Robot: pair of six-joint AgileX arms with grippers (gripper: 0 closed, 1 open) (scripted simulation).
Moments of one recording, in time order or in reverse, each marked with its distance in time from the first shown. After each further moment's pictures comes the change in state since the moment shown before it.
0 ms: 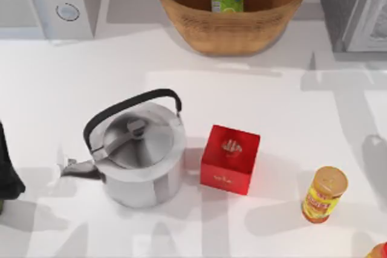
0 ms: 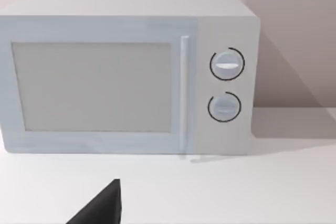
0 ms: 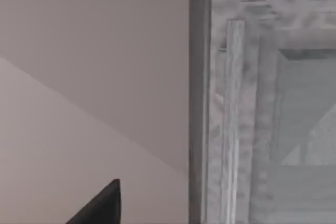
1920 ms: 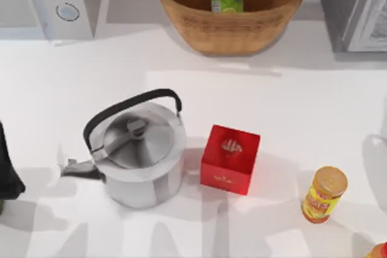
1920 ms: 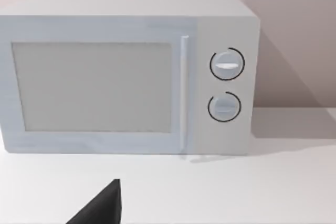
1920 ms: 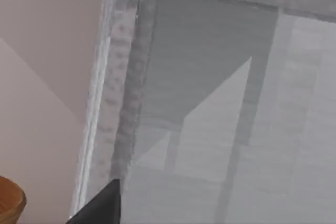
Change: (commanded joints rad) left arm 0.000 0.000 0.000 0.000 0.000 0.000; right arm -0.788 -0.197 -0.515 0.557 -0.879 0.000
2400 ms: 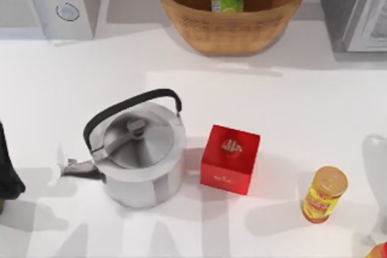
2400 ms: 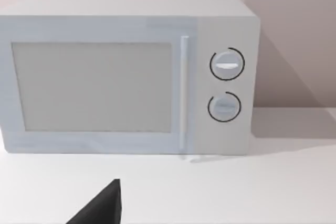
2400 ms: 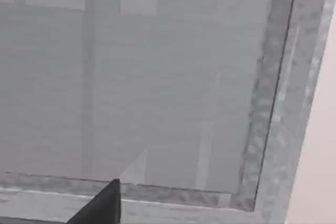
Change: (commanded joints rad) left arm 0.000 0.000 0.000 0.000 0.000 0.000; right arm -0.397 0.621 0.070 0.355 -0.332 0.010
